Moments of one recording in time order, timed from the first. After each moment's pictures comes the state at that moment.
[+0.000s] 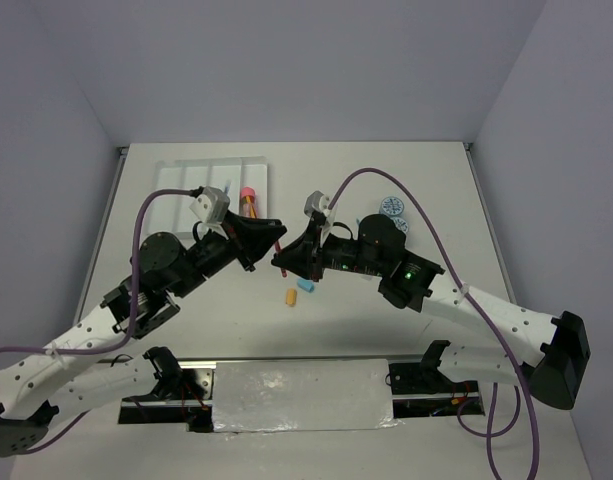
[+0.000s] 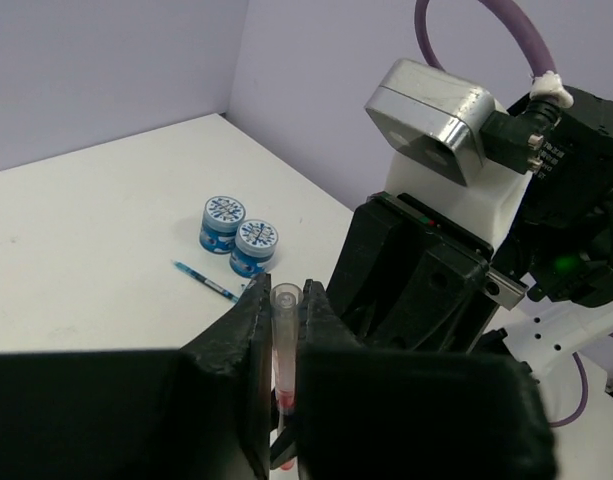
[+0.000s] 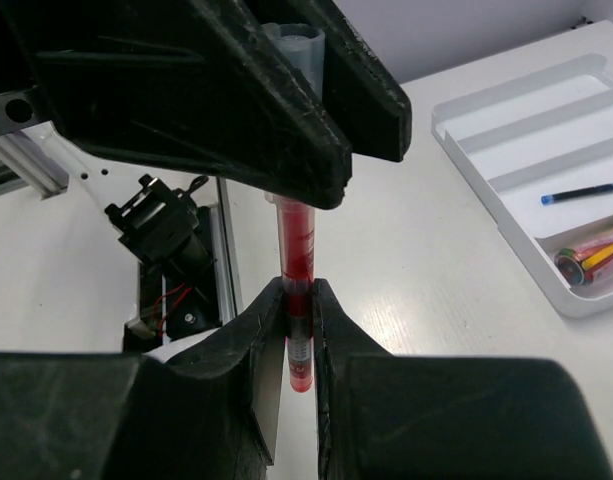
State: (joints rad) left arm -0.87 0.80 0.90 0.04 -0.02 -0.32; right arm 0.92 1.09 0.89 0.18 -0.41 0.17
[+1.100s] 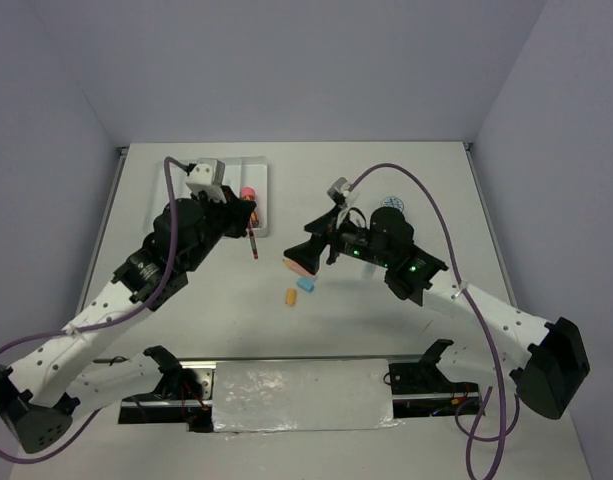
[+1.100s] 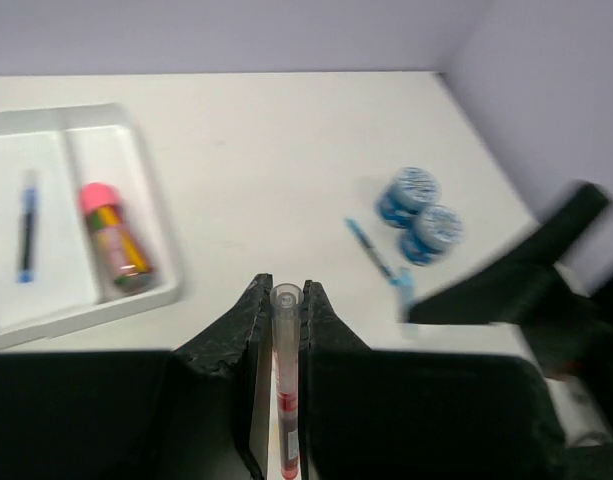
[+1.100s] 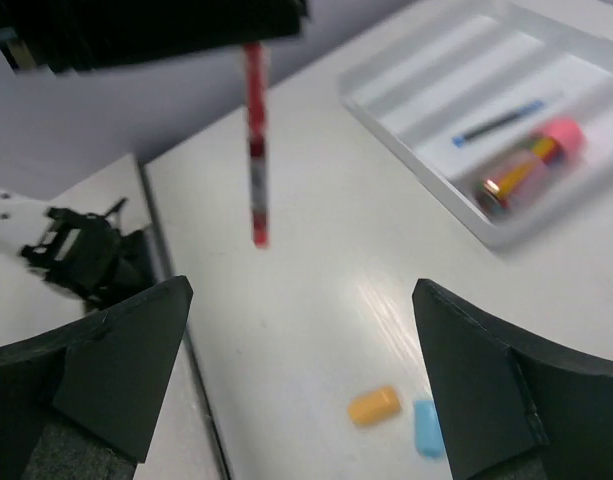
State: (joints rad) left arm -0.72 0.92 0.99 -0.19 -0.26 -0.39; right arm 0.78 1.13 0.84 0.24 -0.39 0.27
